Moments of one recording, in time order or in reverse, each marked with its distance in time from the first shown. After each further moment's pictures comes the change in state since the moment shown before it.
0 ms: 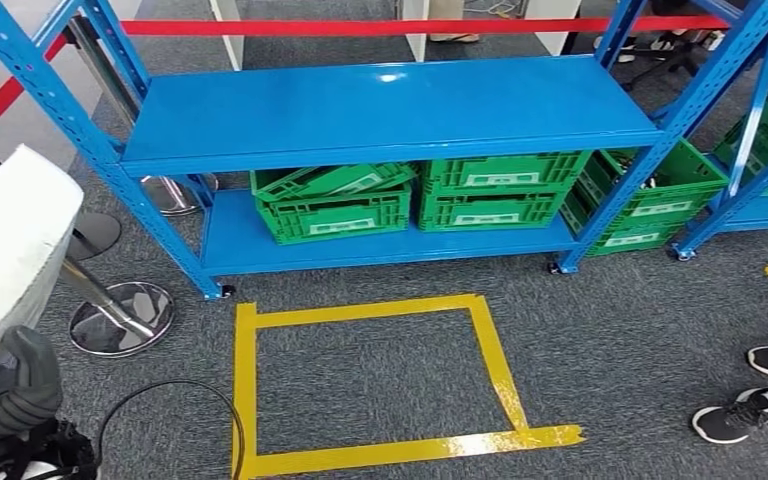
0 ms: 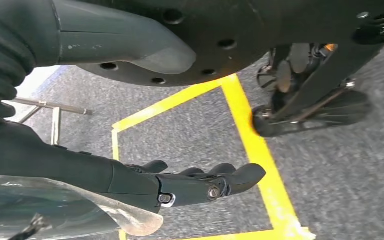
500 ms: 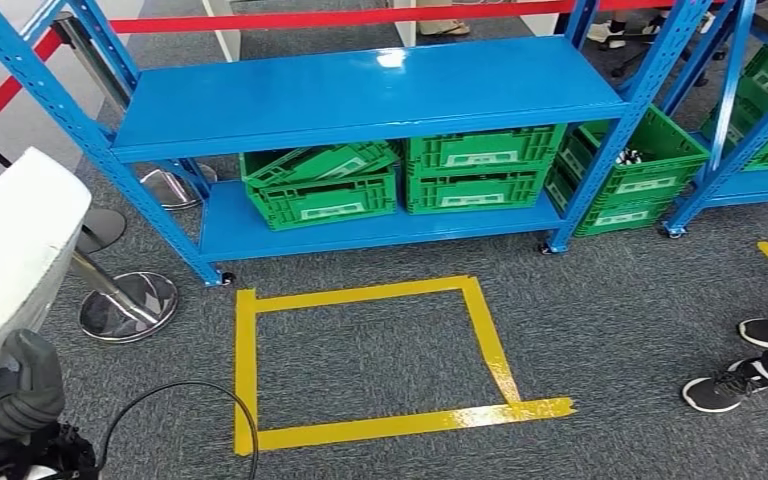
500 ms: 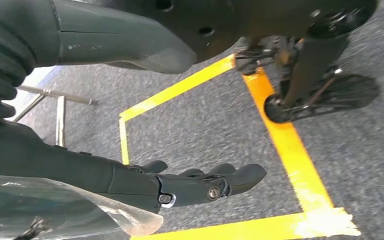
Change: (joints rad) left arm -0.001 0.002 -0.002 0.000 0.001 0.000 0.000; right arm -0.004 0.001 0.000 0.000 0.000 0.000 0.000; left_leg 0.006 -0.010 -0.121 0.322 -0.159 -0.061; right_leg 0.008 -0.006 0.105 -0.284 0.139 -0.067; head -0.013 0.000
